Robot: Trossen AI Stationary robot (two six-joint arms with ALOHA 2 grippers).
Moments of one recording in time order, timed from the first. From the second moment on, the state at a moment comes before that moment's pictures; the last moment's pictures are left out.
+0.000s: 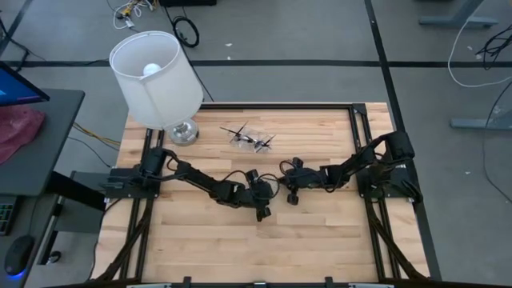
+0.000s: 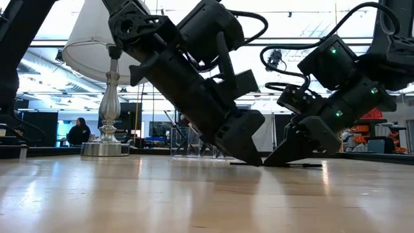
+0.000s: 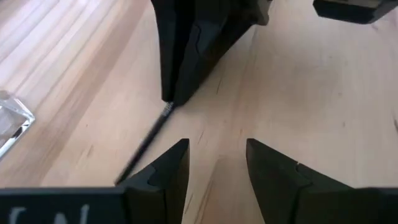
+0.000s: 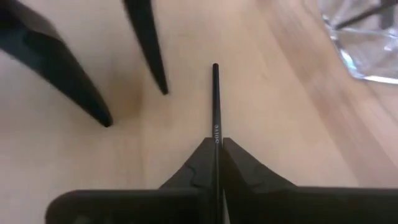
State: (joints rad) left arm -0.23 2.11 1.17 0.16 -0.55 -0.24; right arm 0.13 1.81 0.43 0.65 0.21 0.13
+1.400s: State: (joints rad) left arm -0.28 2.23 1.17 0.30 -0.58 -0.34; right arm 0.15 1.80 0.42 0.87 -0.05 0.05
